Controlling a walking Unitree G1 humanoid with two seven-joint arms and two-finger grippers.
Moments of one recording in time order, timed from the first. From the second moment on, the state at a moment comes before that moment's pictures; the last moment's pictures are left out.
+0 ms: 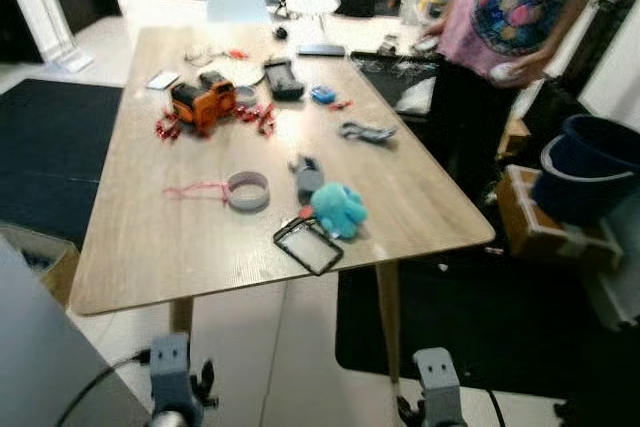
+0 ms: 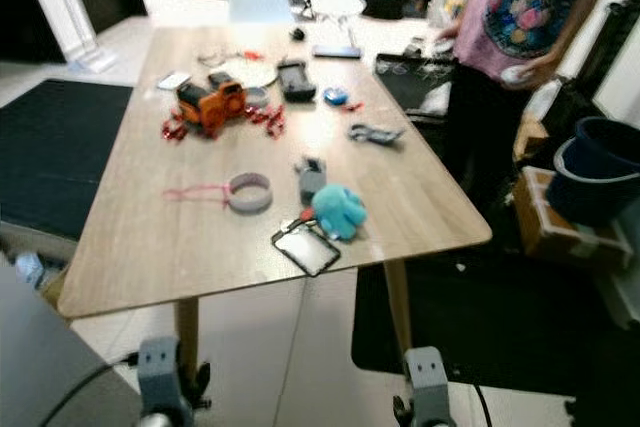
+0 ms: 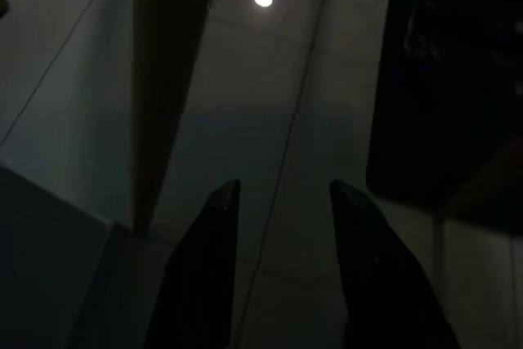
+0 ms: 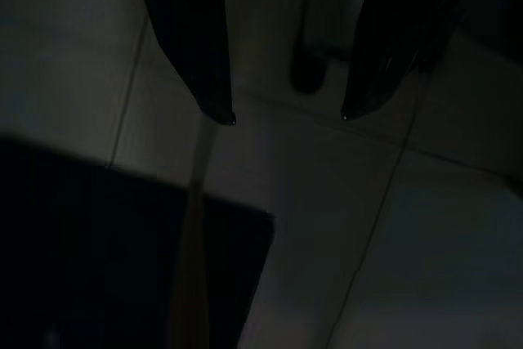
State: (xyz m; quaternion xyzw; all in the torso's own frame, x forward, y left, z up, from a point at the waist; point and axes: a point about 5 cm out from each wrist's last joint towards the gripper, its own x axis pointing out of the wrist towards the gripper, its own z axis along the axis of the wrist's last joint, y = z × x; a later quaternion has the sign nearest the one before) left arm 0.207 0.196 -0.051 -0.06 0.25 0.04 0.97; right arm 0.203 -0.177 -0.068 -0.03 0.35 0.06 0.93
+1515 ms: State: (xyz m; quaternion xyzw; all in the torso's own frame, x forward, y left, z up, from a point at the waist) left arm 0.204 0.193 -0.051 -0.05 0.24 0.00 0.97; right arm 0.192 -0.182 -0.073 -0.03 0.37 0.05 0.93
